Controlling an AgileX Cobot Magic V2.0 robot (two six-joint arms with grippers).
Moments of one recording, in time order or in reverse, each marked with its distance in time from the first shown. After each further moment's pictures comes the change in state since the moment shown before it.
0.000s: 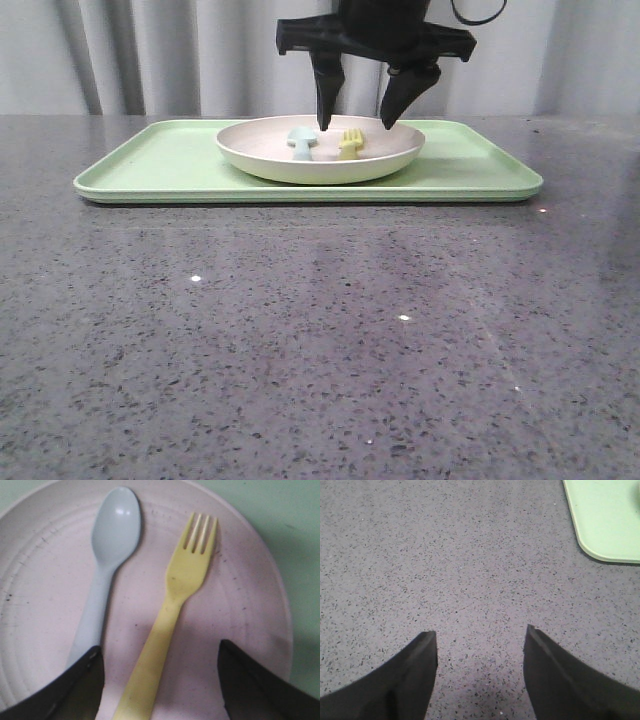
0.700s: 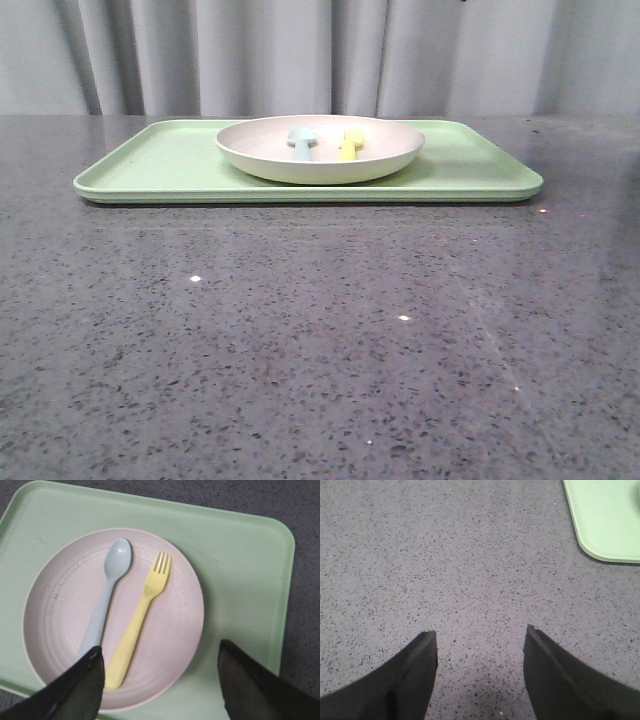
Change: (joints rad) left arm 0.000 0.000 0.000 0.000 0.000 0.000; right arm -0.076 -0.299 0.120 0.074 -0.014 -0.119
